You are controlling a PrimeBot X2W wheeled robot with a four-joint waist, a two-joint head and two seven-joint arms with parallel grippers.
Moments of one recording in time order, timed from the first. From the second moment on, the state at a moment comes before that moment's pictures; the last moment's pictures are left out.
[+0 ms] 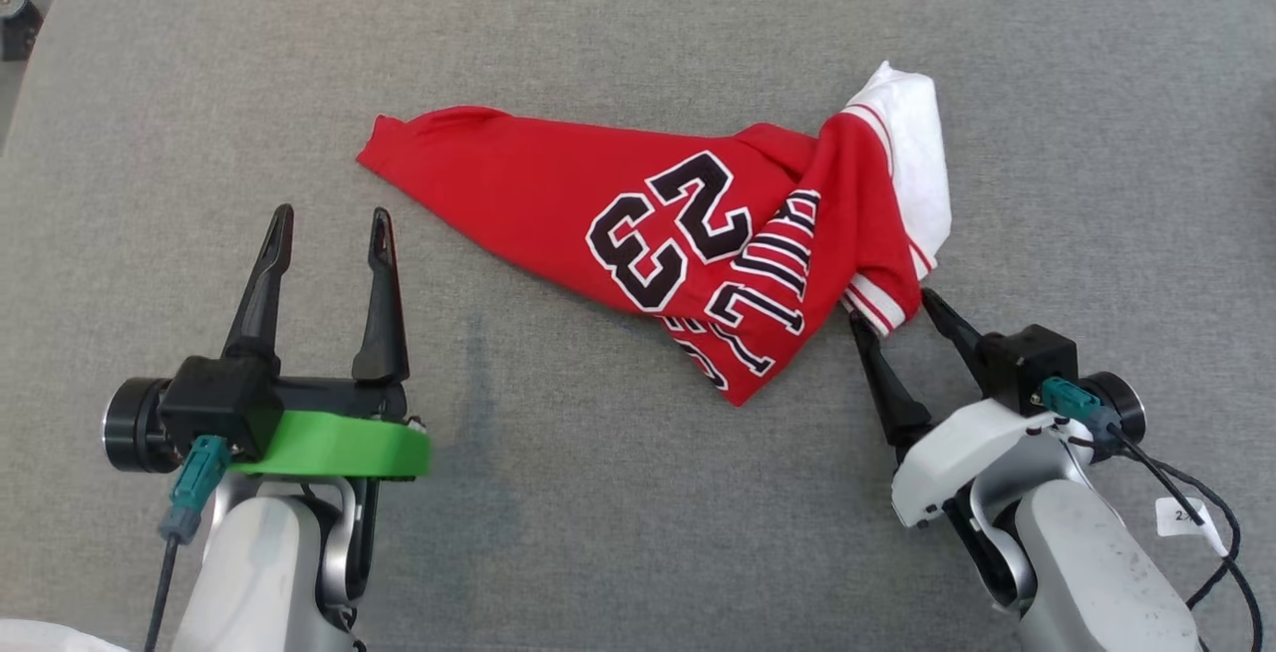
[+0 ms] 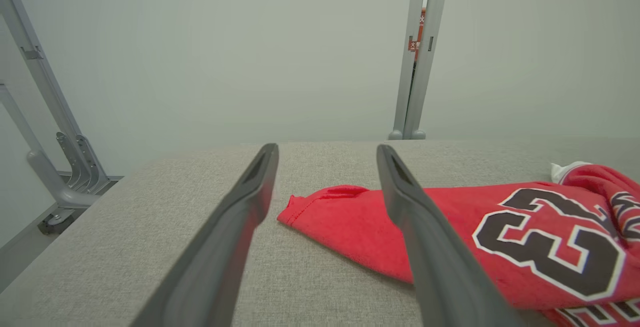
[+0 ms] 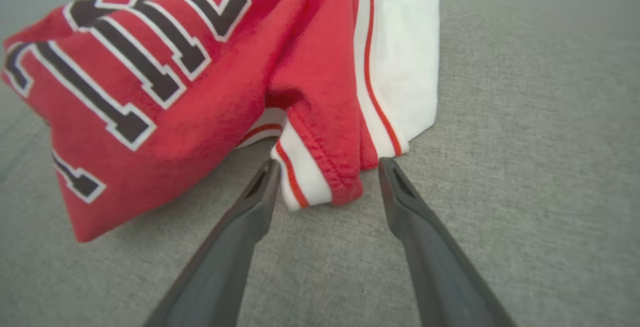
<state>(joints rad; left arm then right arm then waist) -0.26 0.12 -0.16 0.10 -0.22 0.01 -0.26 -0.26 -0.13 0.20 0.32 0.17 0.13 -0.10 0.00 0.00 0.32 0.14</state>
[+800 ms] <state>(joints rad) -0.23 0.09 -0.08 0.11 -0.16 -0.03 -0.26 -0.29 -0.32 0.23 -0.23 0.12 0.13 -0.14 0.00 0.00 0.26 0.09</state>
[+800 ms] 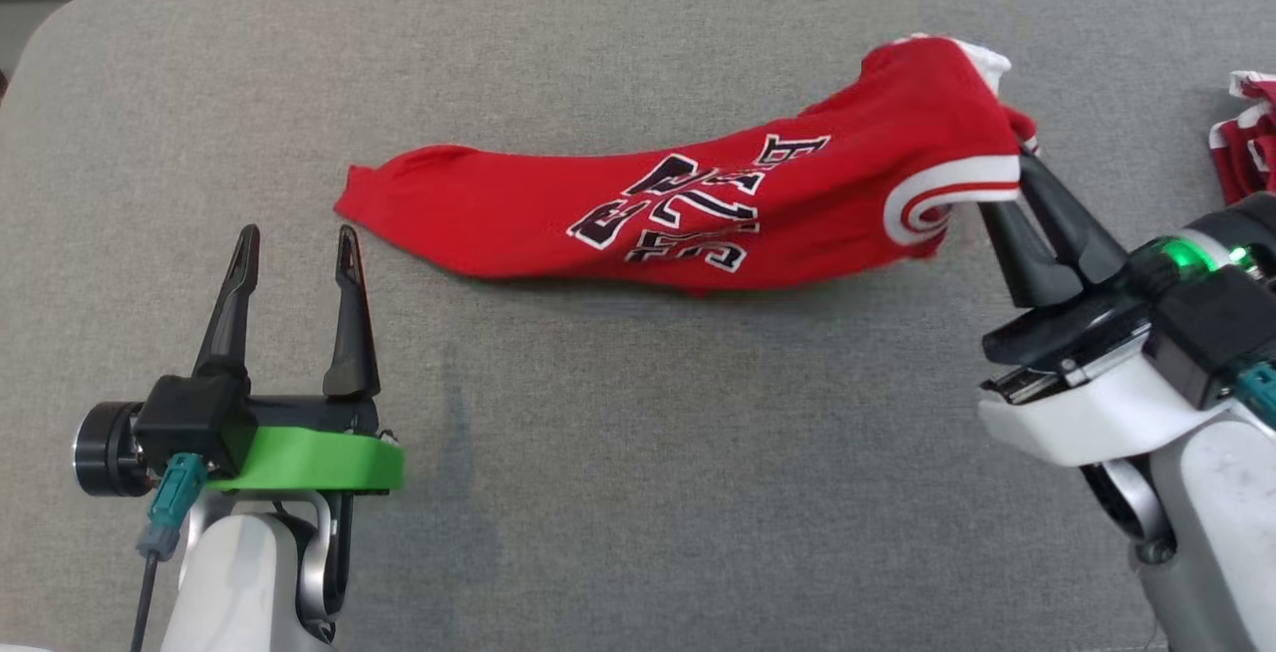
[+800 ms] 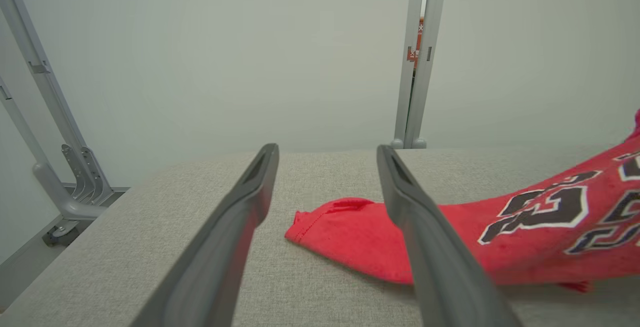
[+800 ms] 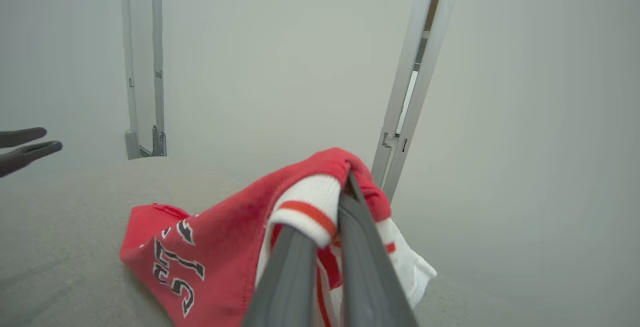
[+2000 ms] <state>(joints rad) -0.31 0.05 -0.13 0.09 -0.15 -0.06 -0.26 -0.56 -0.39 0.09 0.25 0.24 0.13 -0.09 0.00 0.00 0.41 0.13</state>
